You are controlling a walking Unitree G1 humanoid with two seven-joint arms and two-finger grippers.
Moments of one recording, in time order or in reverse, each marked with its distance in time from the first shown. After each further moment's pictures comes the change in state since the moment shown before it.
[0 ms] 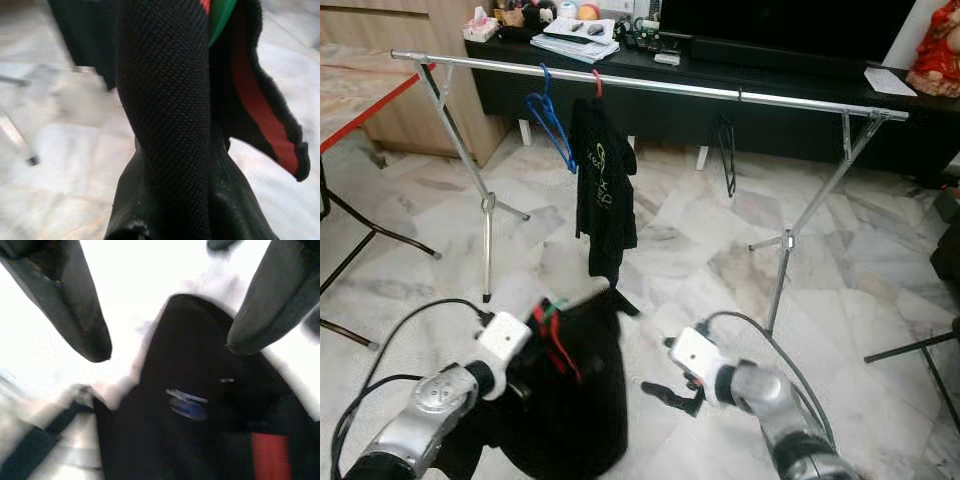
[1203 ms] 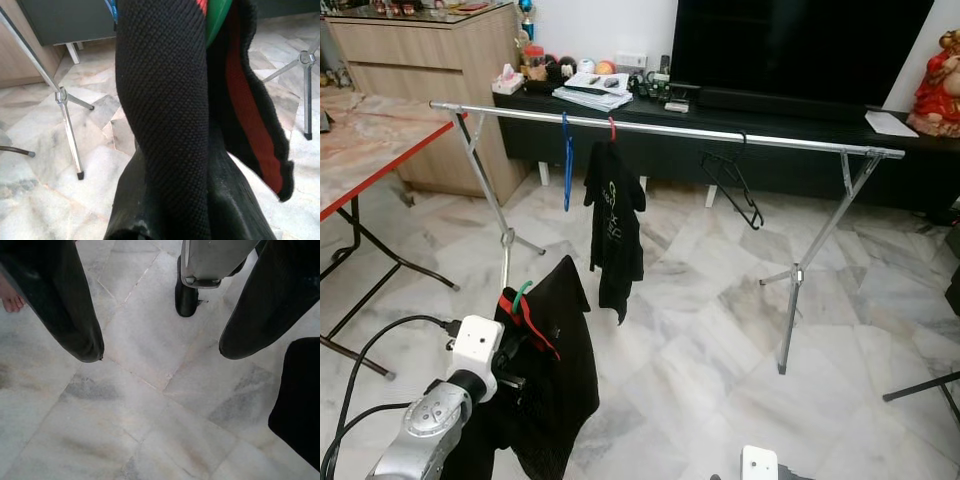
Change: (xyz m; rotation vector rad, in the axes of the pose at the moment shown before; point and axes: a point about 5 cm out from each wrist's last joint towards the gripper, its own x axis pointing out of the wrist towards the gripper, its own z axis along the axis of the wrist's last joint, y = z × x) left arm -0.011 -0.004 -0.002 -0.124 -0.104 0.195; right arm -0.031 0.090 -0.137 0.789 0.441 -0.694
